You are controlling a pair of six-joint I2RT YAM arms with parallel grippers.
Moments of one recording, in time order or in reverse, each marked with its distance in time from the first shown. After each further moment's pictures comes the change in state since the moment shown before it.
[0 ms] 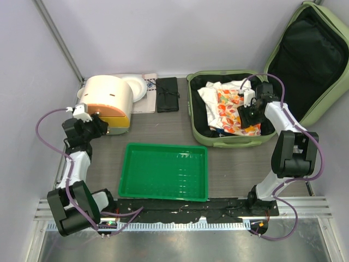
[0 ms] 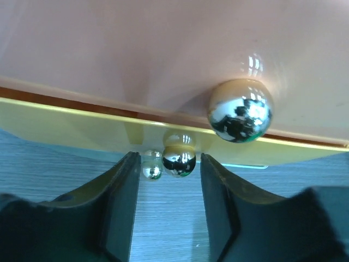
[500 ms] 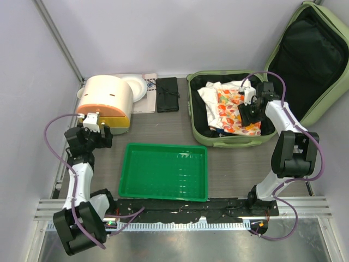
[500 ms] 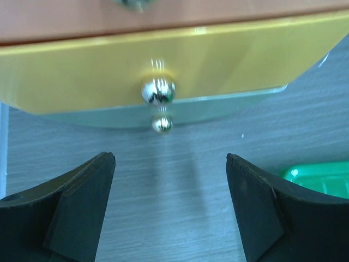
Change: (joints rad) left arm -0.003 -0.219 -0.081 -0.173 0.011 0.374; right arm 0.001 0.000 0.033 -0.011 0.006 0.005
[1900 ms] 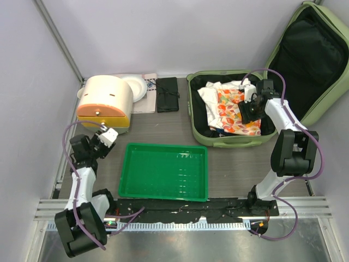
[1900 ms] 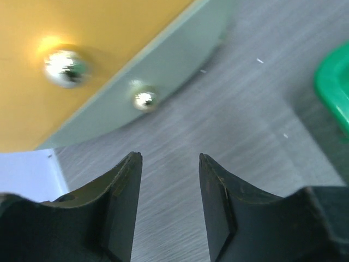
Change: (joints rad) left arm -0.001 -0.015 -0.098 -0.034 0.061 0.620; right arm 0.005 0.020 0.046 -0.008 0.020 0.007
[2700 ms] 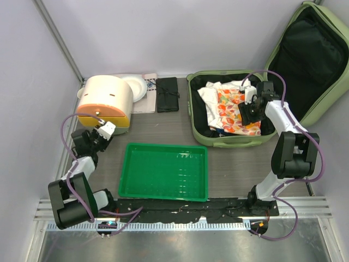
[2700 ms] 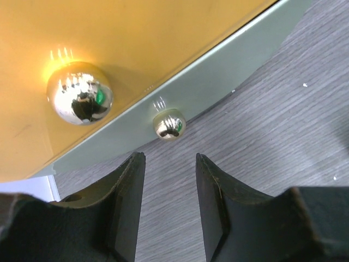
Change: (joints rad) left arm -0.006 0.295 -0.001 0.286 -0.001 -0.011; right arm 0.000 -0.028 -0.040 0.016 0.005 0.023
